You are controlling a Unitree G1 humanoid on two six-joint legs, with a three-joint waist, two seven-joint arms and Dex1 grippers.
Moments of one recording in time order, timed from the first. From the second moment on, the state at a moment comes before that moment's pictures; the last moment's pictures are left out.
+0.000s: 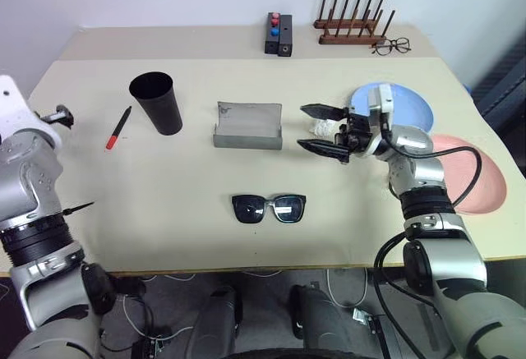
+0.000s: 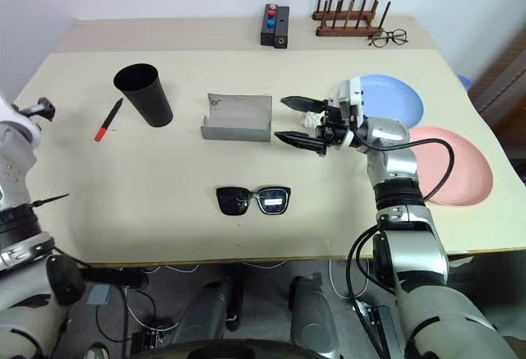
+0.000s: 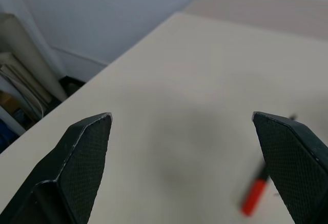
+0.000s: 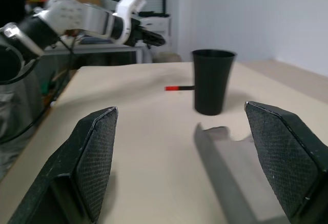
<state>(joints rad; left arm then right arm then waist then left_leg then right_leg) -0.61 0.62 0.54 0.15 -0.23 0.83 0.06 -0.80 -0.38 -0.08 0.65 0.44 -0.03 1.49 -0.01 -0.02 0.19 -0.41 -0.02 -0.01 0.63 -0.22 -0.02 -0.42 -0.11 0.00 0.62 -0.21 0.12</state>
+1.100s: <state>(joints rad) -1.12 0.68 0.19 1.24 -0.07 0.57 -0.25 -0.71 -0.39 -0.08 0.39 0.48 0.10 1.35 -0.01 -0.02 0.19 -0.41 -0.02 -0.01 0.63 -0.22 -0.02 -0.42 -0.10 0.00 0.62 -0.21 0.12</state>
